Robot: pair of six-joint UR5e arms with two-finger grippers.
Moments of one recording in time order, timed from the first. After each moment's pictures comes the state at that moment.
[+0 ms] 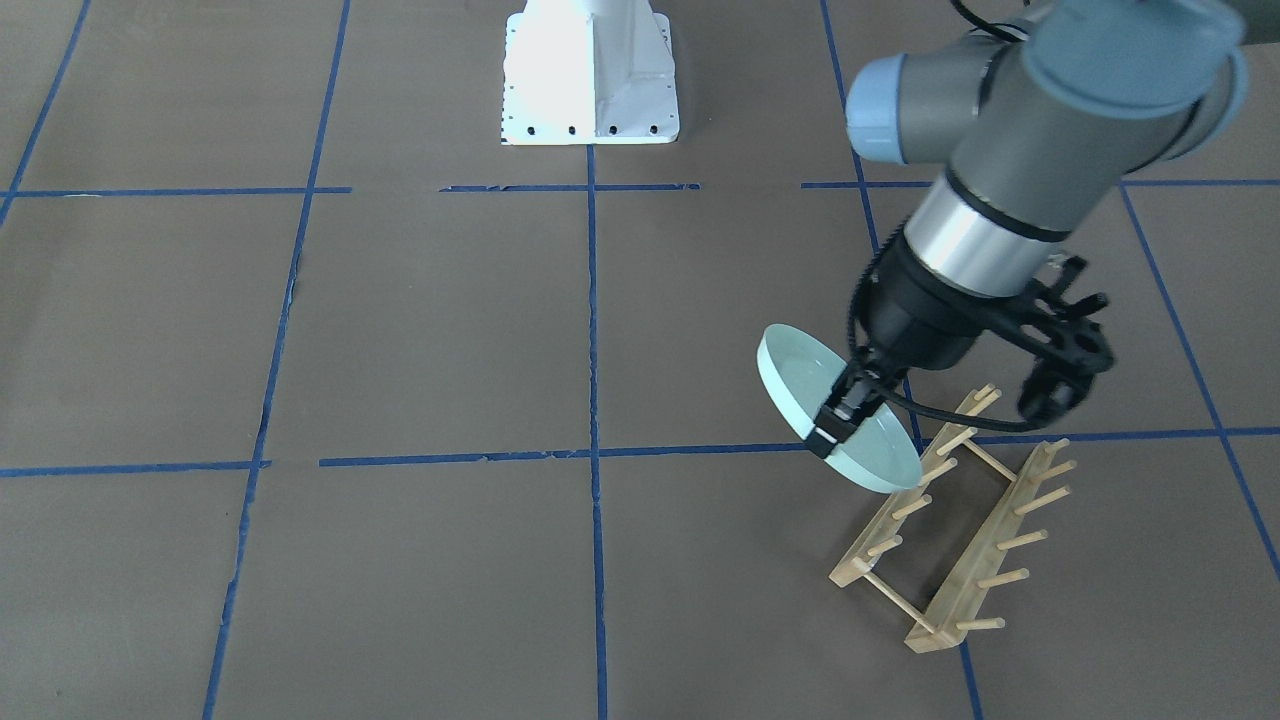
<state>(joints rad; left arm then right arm) -0.95 -2.41 -1.54 -1.67 -2.07 -1.78 1.62 -1.62 1.56 -1.62 2.32 -0.02</state>
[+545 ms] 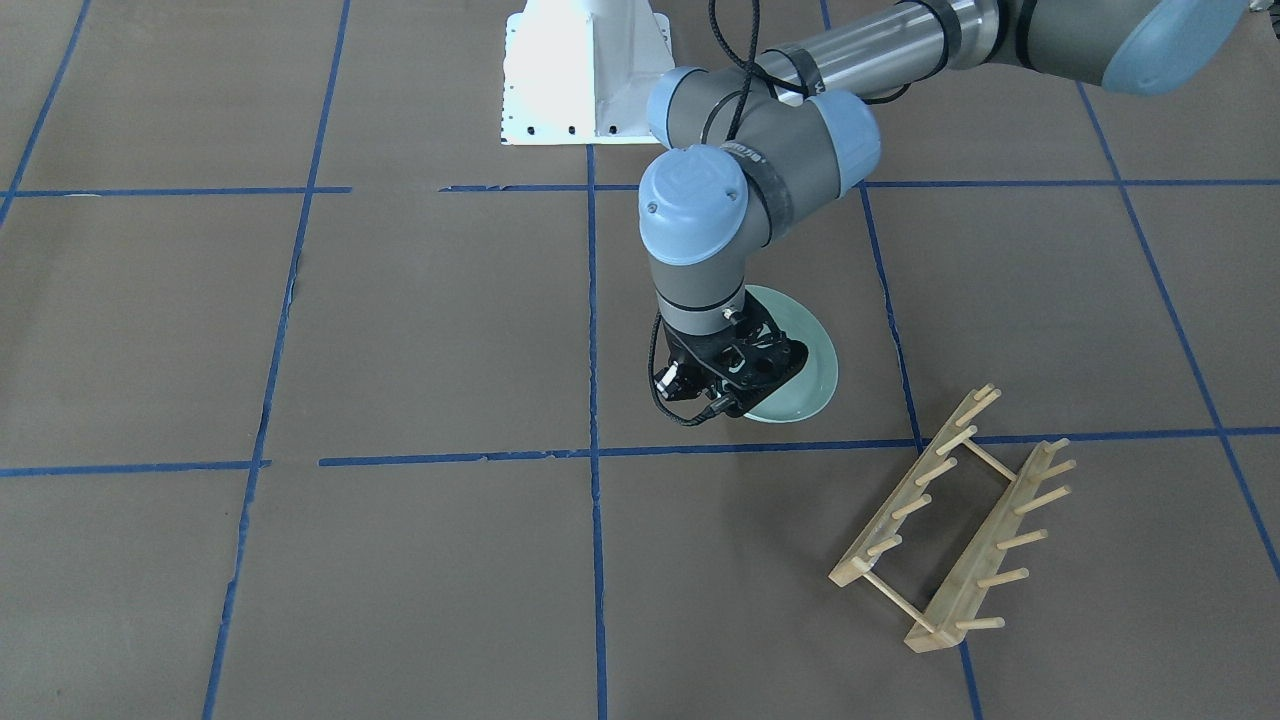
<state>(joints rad) -0.66 -2.49 -1.36 -1.39 -1.87 -1.59 1.62 -1.62 1.56 -1.62 2.32 -0.02</state>
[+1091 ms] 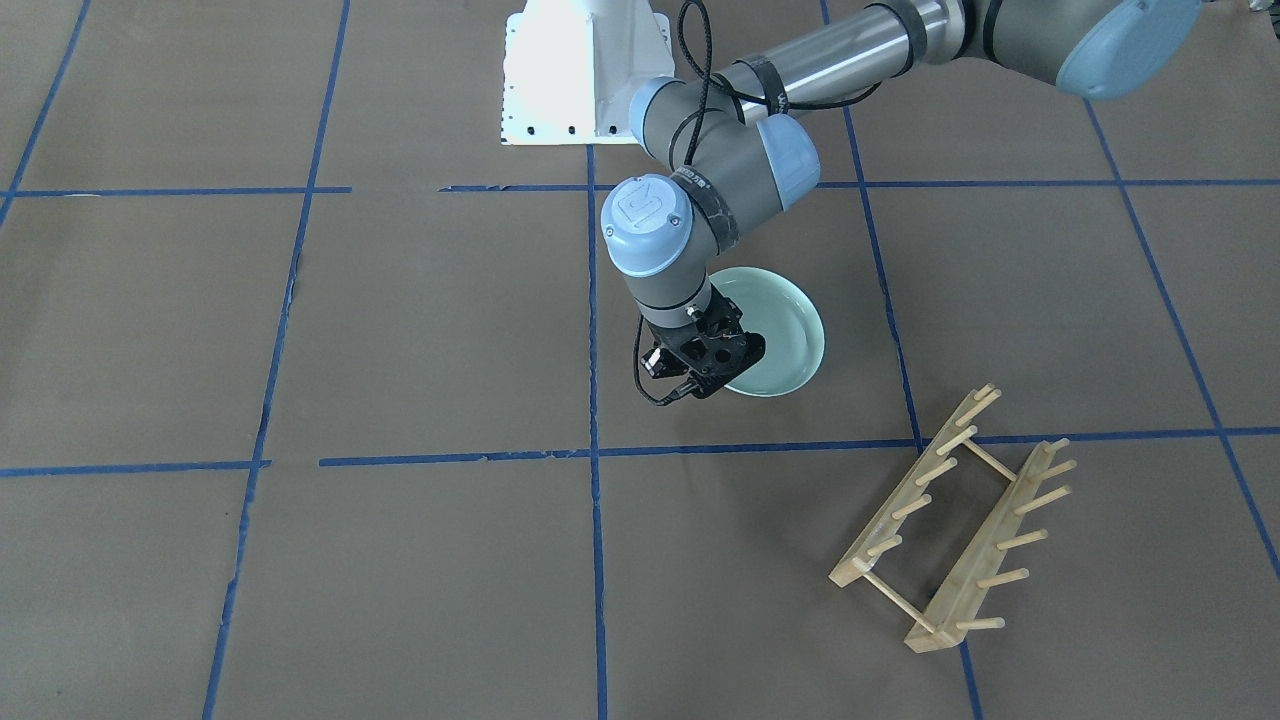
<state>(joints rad) -0.58 -2.46 -1.33 -1.38 -1.85 -1.58 1.62 -1.62 1.56 -1.62 2.32 -0.02</state>
